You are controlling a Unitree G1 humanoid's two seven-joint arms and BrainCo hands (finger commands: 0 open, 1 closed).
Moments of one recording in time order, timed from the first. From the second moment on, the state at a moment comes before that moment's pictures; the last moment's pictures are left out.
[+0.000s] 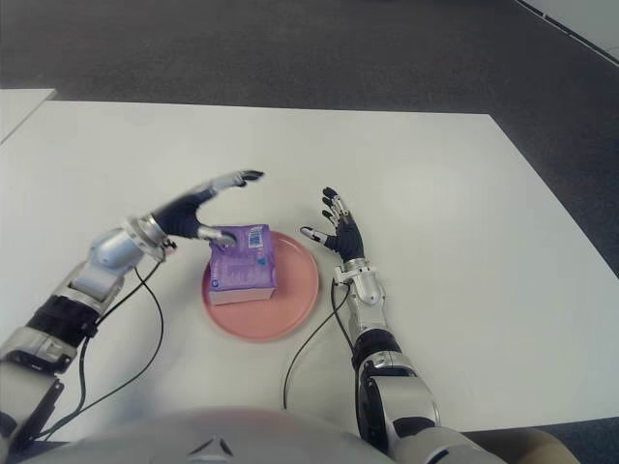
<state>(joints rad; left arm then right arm) -0.35 0.52 -0.25 0.37 -0.12 -0.73 -0.44 -0.33 -0.06 -0.08 0.94 0.05 -0.71 0.21</state>
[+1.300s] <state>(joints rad) -0.40 0.34 0.16 0.17 -0.54 -0.04 -0.47 -0.36 -0.06 -0.07 1.00 0.04 -0.76 0.22</state>
